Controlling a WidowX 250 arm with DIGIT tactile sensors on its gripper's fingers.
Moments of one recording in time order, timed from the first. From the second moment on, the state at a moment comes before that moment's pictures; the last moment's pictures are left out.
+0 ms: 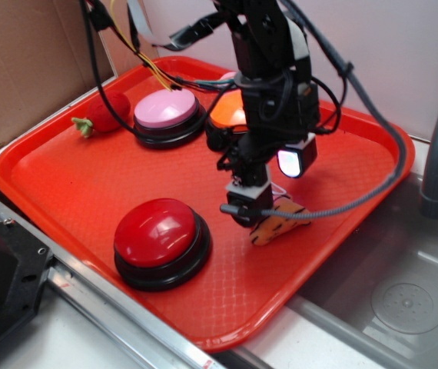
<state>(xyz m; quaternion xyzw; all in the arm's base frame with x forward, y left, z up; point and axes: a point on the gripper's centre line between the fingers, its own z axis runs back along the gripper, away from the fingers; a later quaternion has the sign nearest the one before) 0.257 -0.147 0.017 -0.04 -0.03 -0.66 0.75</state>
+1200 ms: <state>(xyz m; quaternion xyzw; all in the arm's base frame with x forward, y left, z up) 0.251 -0.130 0.034 -0.02 -0.01 -0.60 0.80</state>
